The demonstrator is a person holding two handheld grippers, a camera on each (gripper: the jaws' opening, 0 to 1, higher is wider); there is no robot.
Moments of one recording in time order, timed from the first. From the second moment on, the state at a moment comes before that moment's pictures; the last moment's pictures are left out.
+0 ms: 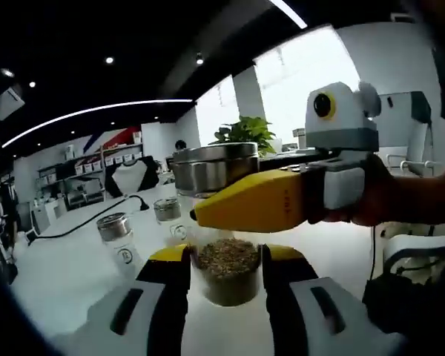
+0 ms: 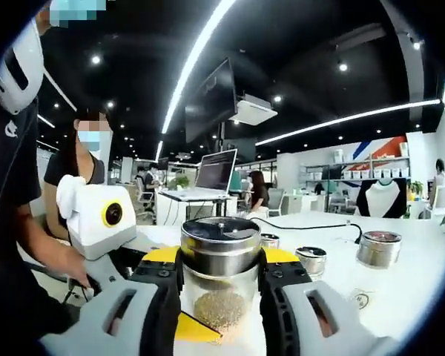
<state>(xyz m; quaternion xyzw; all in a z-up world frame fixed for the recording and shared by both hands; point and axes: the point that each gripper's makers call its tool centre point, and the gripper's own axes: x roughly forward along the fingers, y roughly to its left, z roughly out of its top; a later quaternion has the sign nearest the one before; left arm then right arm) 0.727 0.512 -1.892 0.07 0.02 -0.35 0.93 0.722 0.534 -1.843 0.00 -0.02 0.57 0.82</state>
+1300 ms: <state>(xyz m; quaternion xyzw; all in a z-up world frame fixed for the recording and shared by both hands) 0.719 0.475 -1.871 0.03 0.02 -0.46 0.89 0.698 0.510 -1.808 0.05 -0.08 0.67 0.73</state>
